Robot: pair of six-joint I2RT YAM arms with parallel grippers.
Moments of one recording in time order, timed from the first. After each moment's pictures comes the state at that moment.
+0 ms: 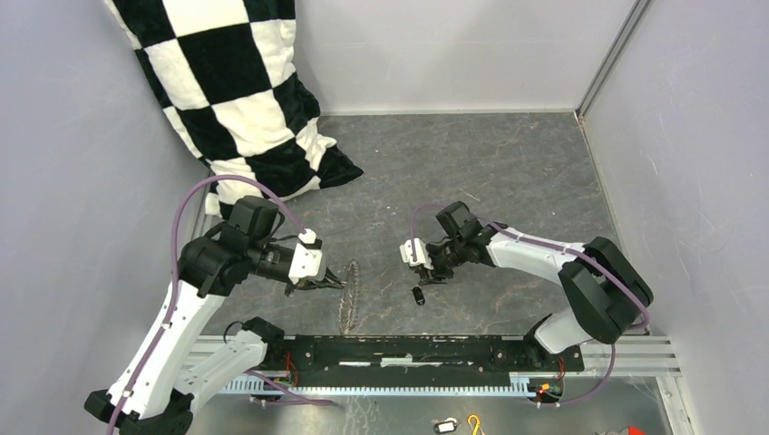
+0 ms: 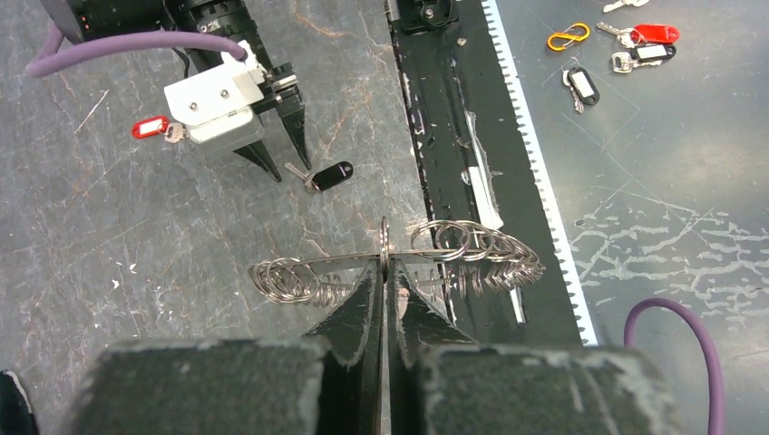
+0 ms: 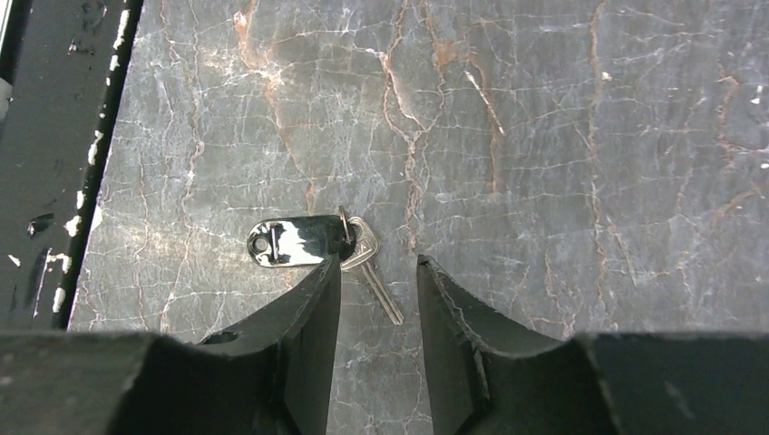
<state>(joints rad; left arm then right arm) -0.47 0.81 1.09 -1.19 1.02 0.97 0.68 1.49 0.73 -0.29 -0.72 -0.97</state>
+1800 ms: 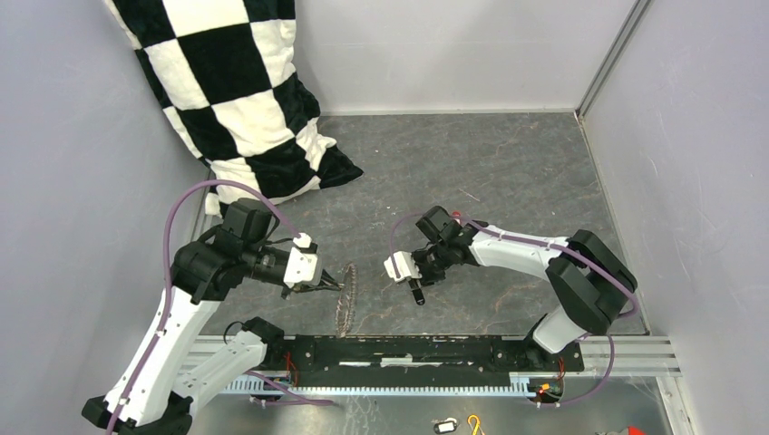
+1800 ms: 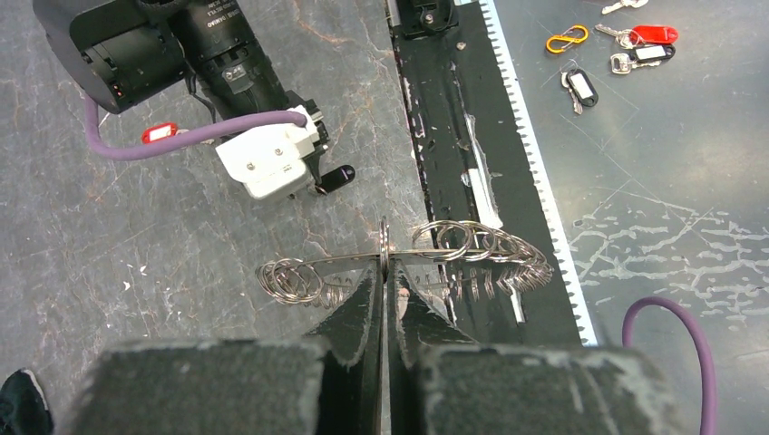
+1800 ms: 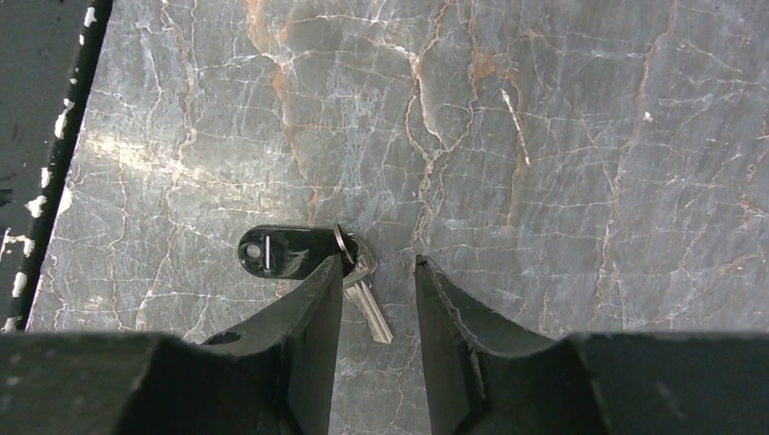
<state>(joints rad) -0.47 0.79 1.11 -1.21 1.02 0.97 0.79 1.57 0.85 -0.41 -0.57 -1.07</state>
